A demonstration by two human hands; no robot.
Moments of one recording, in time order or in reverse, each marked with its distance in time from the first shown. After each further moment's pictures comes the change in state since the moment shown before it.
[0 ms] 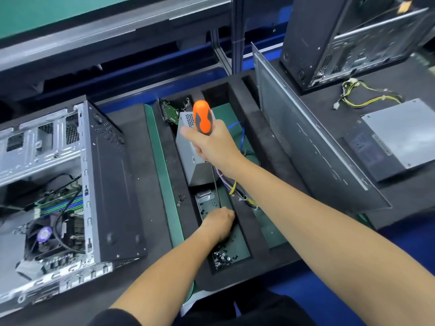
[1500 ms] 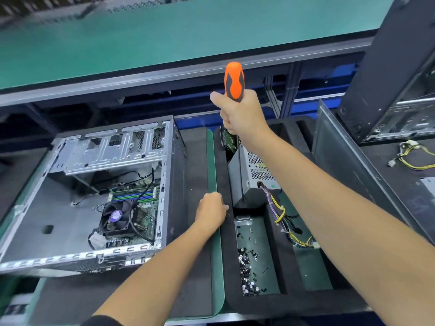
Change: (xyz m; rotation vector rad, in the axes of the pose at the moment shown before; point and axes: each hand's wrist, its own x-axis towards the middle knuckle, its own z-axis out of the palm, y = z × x) left_hand -0.068 -0.091 -0.078 -0.602 0.457 -0.629; right_hand 0.040 -0.112 0.064 0.050 -0.101 -0.221
